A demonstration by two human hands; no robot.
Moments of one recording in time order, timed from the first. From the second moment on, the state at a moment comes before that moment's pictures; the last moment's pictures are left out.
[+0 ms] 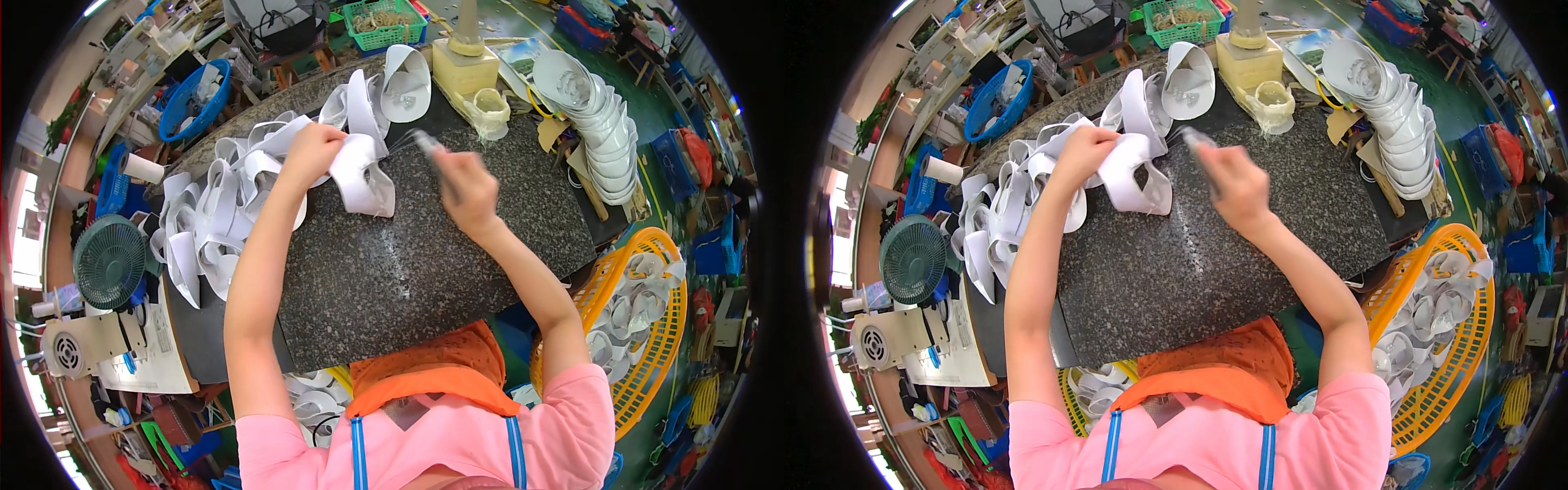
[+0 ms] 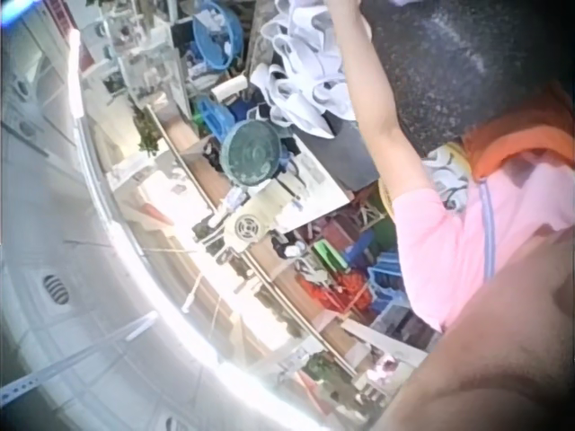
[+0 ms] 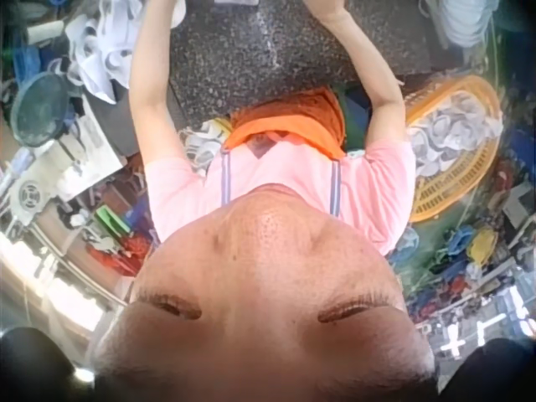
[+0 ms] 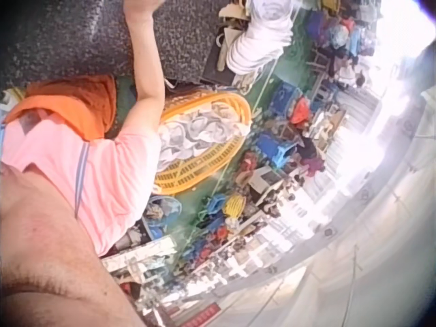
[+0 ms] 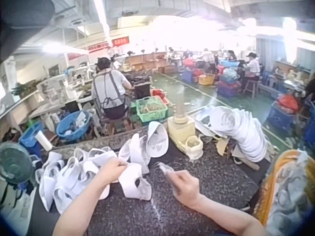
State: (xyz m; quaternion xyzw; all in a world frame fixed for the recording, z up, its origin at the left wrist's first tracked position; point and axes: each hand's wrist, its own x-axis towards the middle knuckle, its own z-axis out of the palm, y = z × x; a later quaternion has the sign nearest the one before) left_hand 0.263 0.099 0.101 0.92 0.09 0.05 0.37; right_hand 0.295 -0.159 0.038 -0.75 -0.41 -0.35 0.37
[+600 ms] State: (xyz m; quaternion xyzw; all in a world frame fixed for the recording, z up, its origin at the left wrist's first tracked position) left_hand 0.064 0.035 0.061 0.94 -0.13 0.31 0.05; right_hand 0.241 -0.176 0.098 -0.45 -0.15 0.20 0.86
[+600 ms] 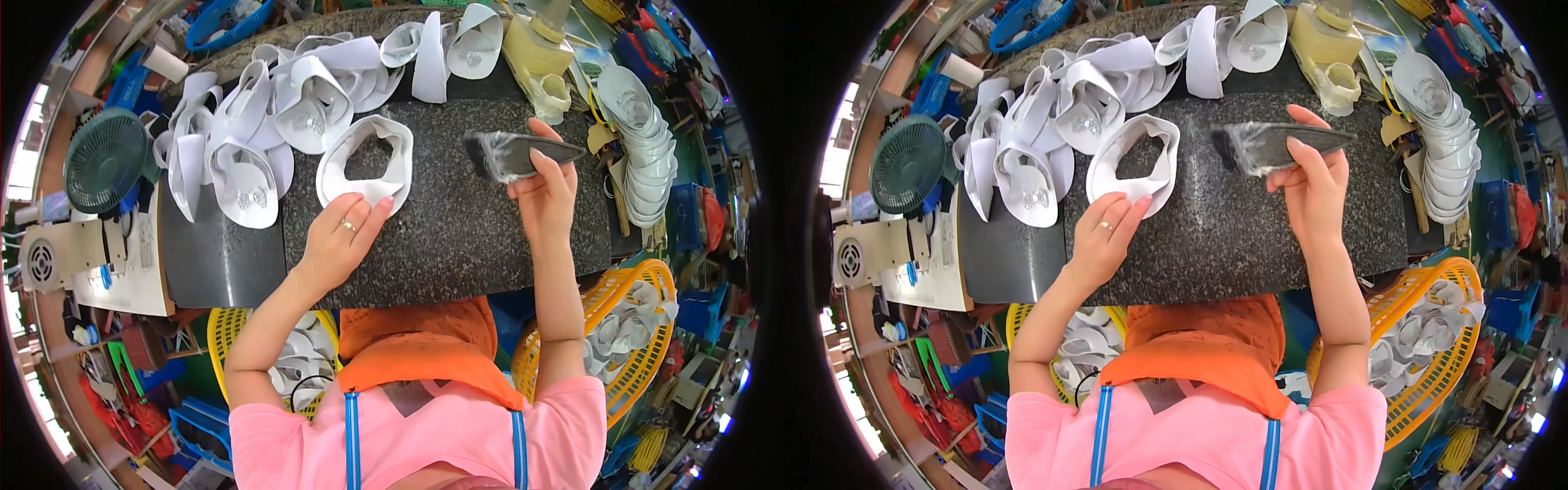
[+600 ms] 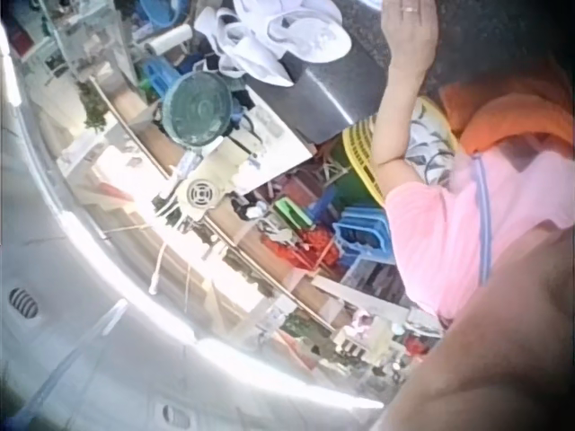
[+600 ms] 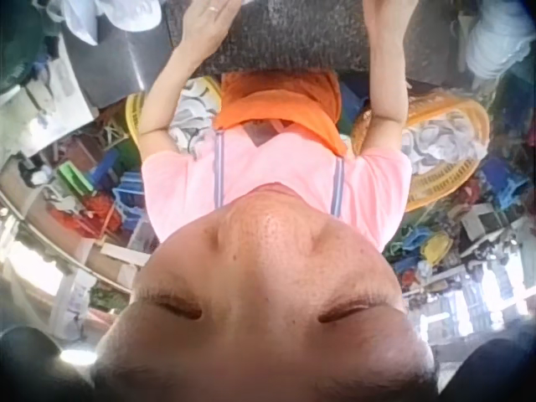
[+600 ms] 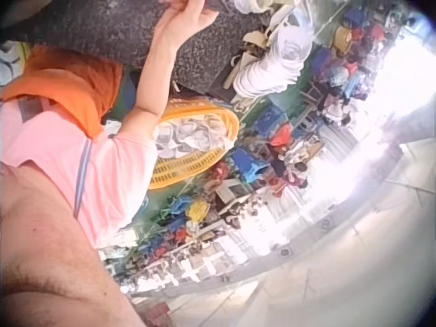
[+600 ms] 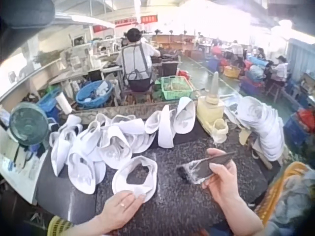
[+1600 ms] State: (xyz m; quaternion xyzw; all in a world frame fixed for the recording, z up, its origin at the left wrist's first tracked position) left_hand 0.018 0.037 0.041 0.68 0.27 0.35 0.59; right_hand 0.194 -0.113 0.126 -0.54 -0.27 0.01 0.80
